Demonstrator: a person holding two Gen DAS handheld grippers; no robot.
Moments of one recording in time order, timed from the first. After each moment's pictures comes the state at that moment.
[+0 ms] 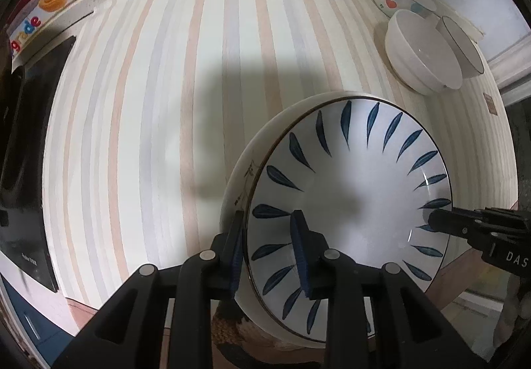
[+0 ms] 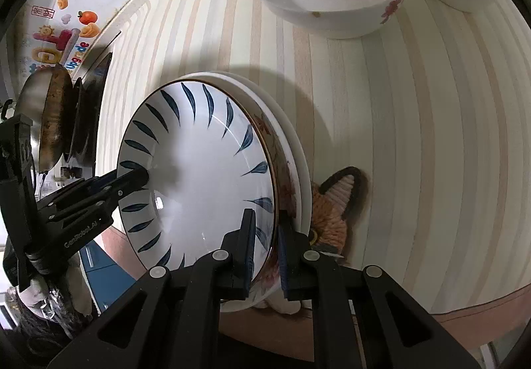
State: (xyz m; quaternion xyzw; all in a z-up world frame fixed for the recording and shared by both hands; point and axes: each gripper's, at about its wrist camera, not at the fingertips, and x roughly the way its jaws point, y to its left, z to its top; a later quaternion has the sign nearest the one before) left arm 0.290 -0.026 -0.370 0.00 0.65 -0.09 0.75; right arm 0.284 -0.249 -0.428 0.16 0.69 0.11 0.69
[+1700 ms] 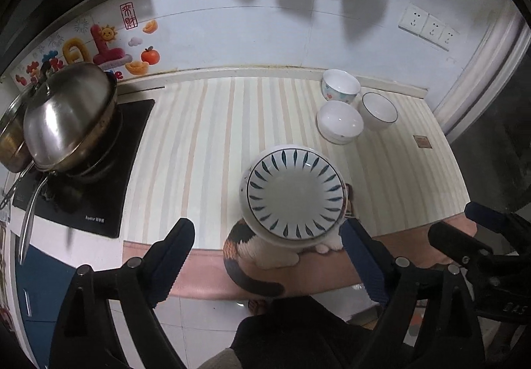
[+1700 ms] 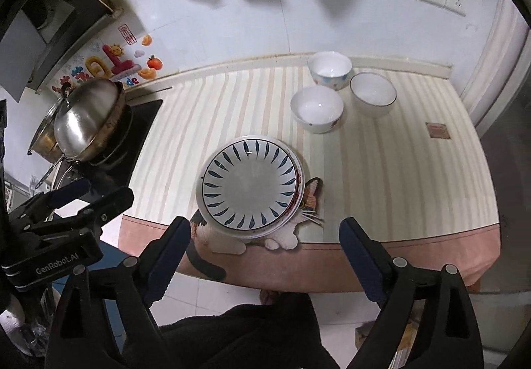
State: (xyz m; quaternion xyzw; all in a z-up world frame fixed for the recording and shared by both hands) left arm 0.122 -0.004 -0.155 -0.01 0.50 -0.07 0.86; right arm 0.120 -0.210 -0.175 0.05 0.53 0.05 0.85
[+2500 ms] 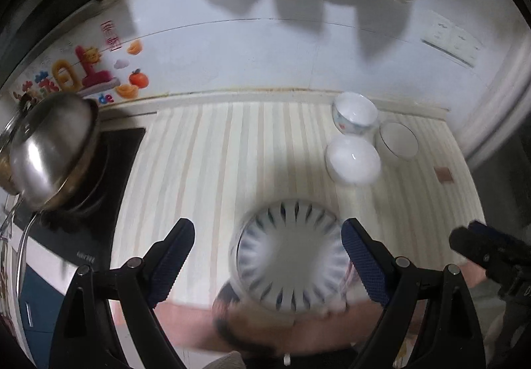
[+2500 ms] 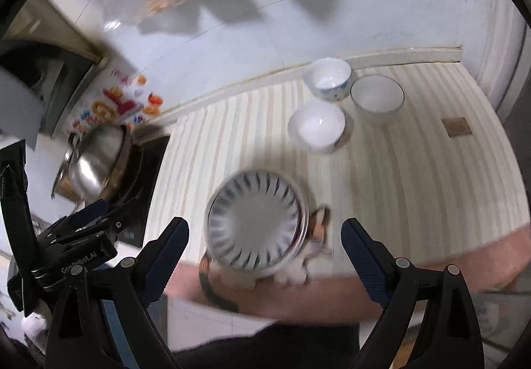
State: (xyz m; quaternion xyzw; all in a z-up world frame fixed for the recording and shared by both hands) left arm 0.236 -0.047 -0.180 0.00 0.48 -0.03 0.87; right arm 0.191 -0.288 -0.201 0.16 0.51 0.08 0.84
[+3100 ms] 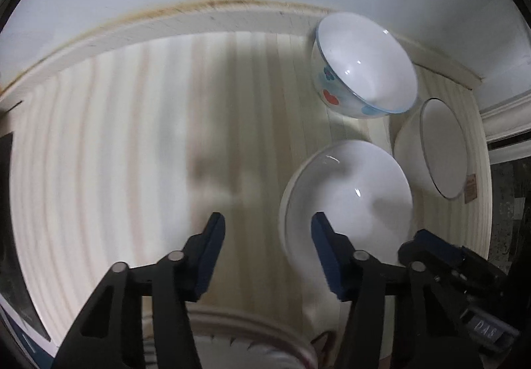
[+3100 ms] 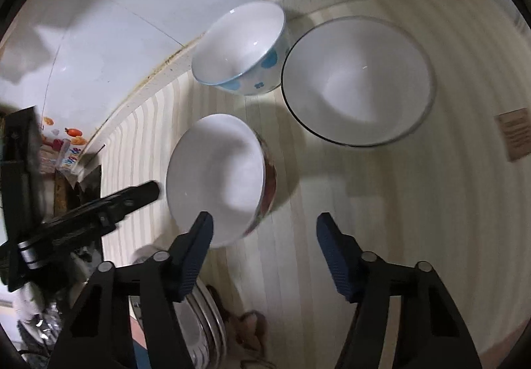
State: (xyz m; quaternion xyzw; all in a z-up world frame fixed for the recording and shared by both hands) left arm 0.448 -0.139 -0.355 -0.02 0.65 -0.11 0.75; right arm 0.404 -0.397 -0.399 0.23 0.61 0.05 0.76
